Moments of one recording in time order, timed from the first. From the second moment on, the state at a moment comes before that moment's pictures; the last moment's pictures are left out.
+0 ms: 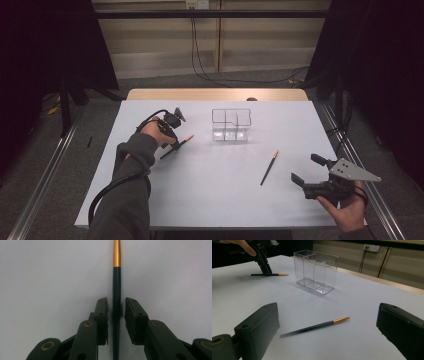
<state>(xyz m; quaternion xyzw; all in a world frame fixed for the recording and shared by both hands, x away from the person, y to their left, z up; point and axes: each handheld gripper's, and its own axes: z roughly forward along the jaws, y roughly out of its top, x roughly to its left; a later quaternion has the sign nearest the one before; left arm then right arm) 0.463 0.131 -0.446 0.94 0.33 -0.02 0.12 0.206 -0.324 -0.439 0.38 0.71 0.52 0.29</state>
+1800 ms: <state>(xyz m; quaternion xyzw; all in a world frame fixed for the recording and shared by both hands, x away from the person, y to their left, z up) 0.448 0.138 -0.448 0.92 0.37 0.01 0.11 0.209 -0.320 -0.439 0.38 0.71 0.51 0.29</state>
